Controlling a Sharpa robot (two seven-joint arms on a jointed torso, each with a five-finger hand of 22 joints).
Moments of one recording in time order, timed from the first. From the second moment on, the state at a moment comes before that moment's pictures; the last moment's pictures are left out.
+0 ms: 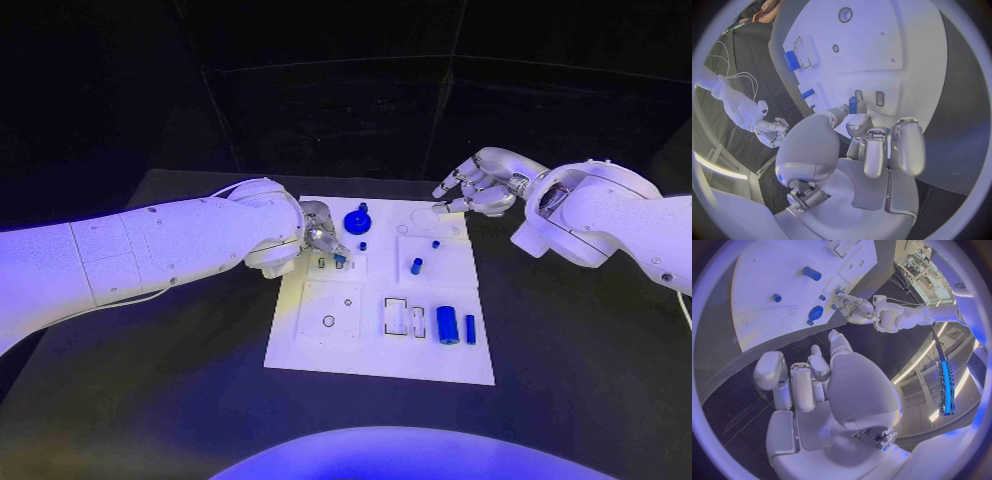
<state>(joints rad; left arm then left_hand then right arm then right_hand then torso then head) 1.29 -0.64 -0.13 1.41 -1.00 -0.01 -0.60 1.15 -0.07 0.52 0.07 0.09 0.89 0.06 0.59 0.60 1.31 -0.02 1.14 1.03 1.47 -0.09 1.57 1.31 0.06 1.47 0.02 1.39 1.27 1.29 -0.87 -0.02 1.52 -1.07 -0.19 -0.12 1.40 -0.02 -0.13 0.15 0.40 0.93 0.15 0.14 0.07 1.30 0.06 1.20 1.15 1.47 -0.01 1.41 1.28 0.10 1.29 0.10 1.32 1.04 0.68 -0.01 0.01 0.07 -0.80</state>
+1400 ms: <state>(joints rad) 1.30 -0.64 -0.13 1.41 -1.04 0.08 -0.63 1.15 -0.06 0.53 0.07 0.09 0.88 0.06 0.60 0.60 1.31 -0.02 1.14 1.03 1.47 -0.09 1.57 1.31 0.06 1.47 0.02 1.39 1.28 1.29 -0.86 -0.02 1.51 -1.07 -0.18 -0.12 1.40 -0.02 -0.14 0.16 0.41 0.93 0.15 0.14 0.07 1.30 0.06 1.20 1.15 1.47 -0.01 1.41 1.28 0.10 1.29 0.10 1.32 1.04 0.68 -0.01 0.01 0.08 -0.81</state>
